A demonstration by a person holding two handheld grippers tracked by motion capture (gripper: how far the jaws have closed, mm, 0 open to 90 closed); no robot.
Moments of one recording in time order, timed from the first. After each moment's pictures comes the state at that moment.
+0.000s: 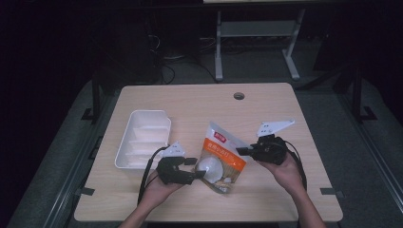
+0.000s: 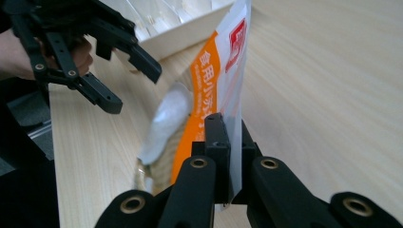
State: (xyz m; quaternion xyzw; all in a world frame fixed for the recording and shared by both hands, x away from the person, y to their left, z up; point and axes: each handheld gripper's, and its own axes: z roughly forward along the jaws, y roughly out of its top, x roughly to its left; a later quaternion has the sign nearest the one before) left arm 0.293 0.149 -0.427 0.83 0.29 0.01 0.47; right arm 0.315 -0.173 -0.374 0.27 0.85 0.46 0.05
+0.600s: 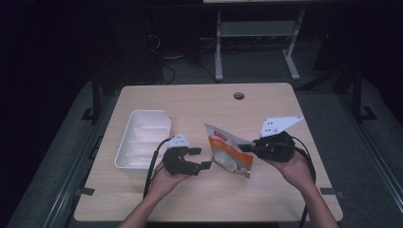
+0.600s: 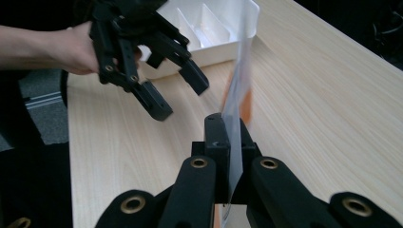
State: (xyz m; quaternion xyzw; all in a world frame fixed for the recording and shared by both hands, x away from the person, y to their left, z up) left arm 0.314 0.133 -0.420 0.82 0.29 0.02 0.50; right arm 0.297 -0.172 -0.329 0.20 0.86 0.45 0.10
